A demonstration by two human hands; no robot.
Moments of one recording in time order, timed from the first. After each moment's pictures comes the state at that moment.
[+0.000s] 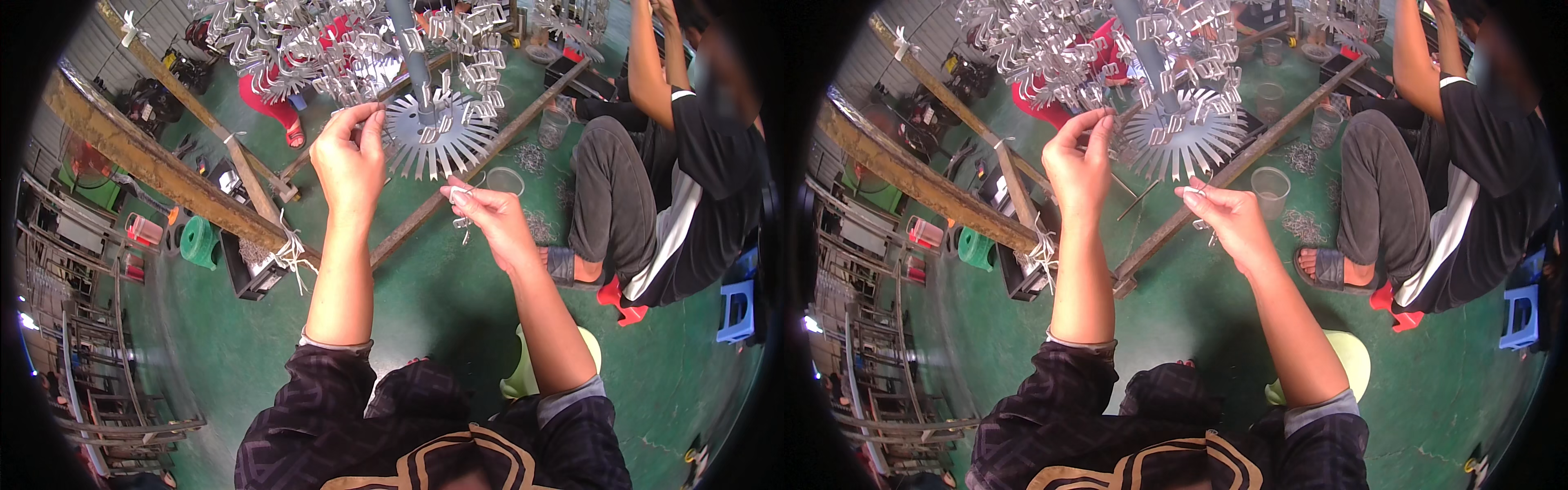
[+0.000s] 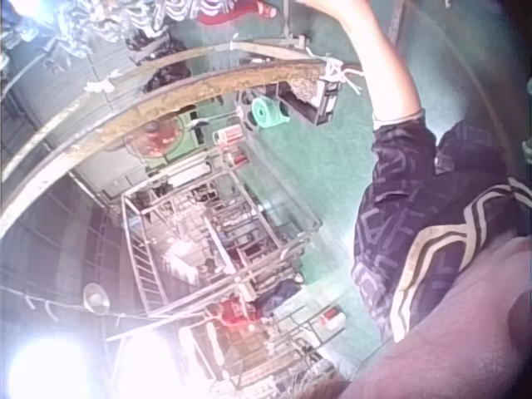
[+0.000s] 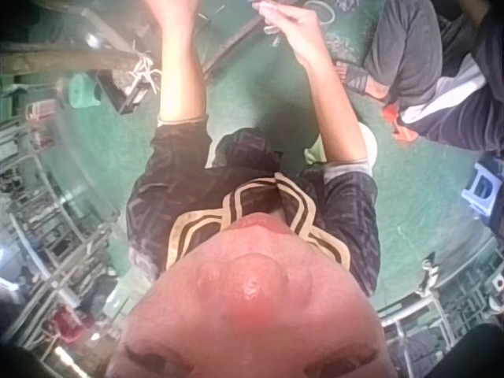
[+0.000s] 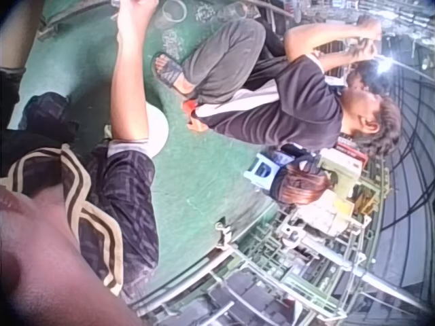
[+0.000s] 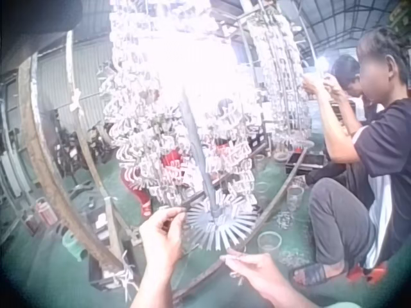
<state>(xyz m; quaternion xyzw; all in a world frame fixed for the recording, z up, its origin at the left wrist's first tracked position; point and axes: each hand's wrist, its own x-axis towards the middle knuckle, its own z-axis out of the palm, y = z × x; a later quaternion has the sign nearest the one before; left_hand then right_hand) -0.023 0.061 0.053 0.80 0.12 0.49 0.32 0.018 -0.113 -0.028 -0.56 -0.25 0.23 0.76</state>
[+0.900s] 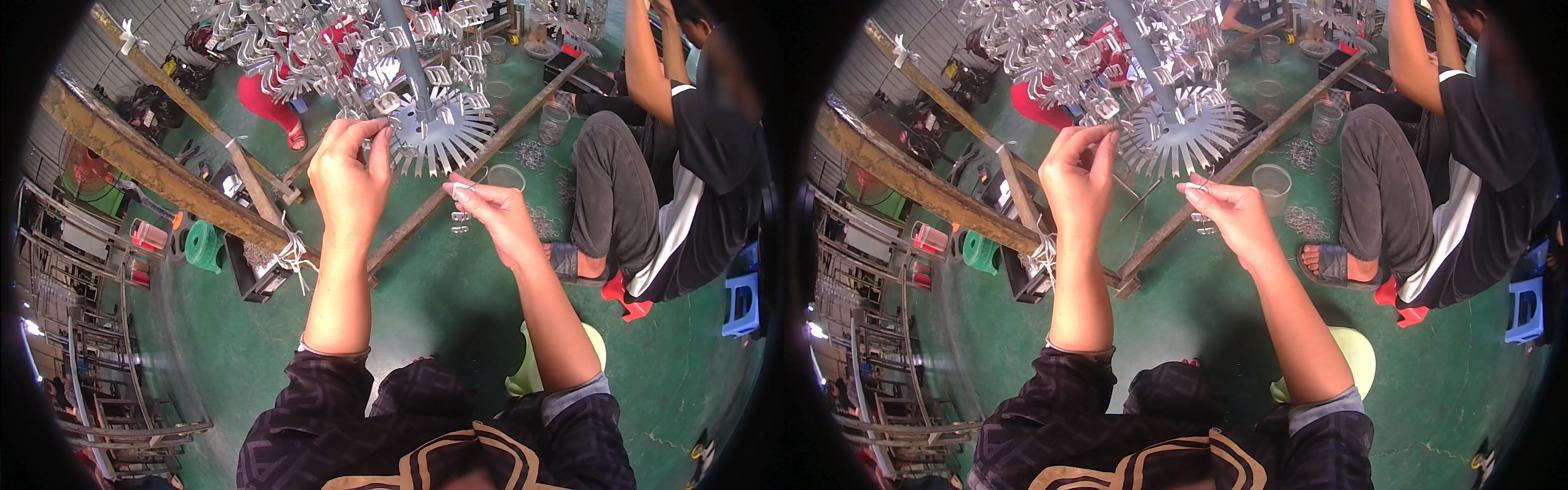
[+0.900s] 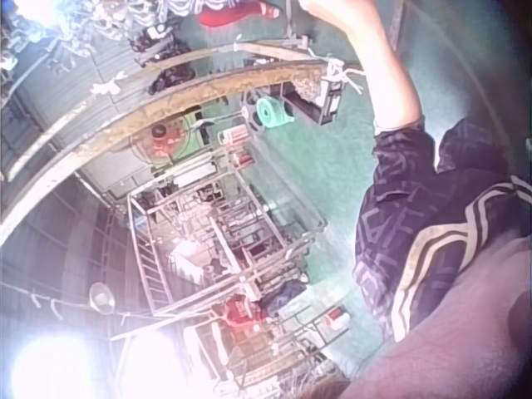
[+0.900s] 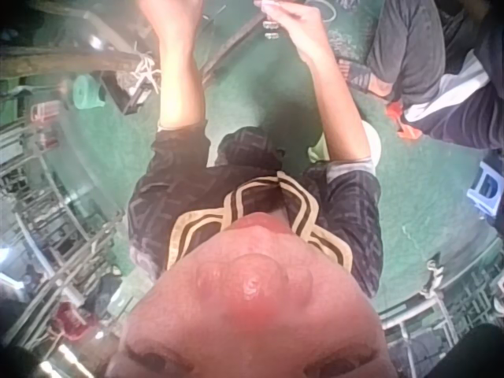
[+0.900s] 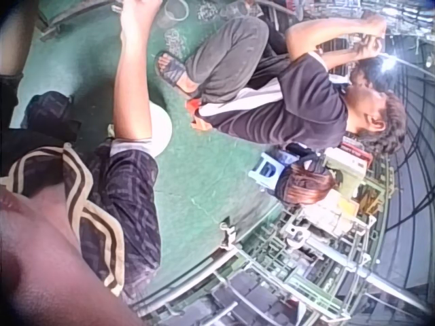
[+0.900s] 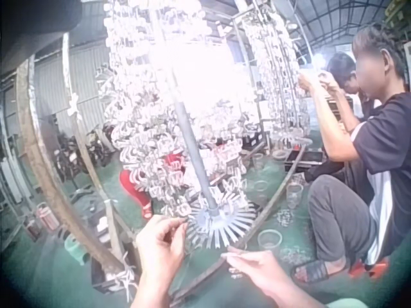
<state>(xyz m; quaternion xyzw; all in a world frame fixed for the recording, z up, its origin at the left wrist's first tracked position) -0.044 0.045 0.061 0.84 0.07 0.49 0.21 0.018 -0.117 -0.026 -0.55 -0.25 0.22 0.77</state>
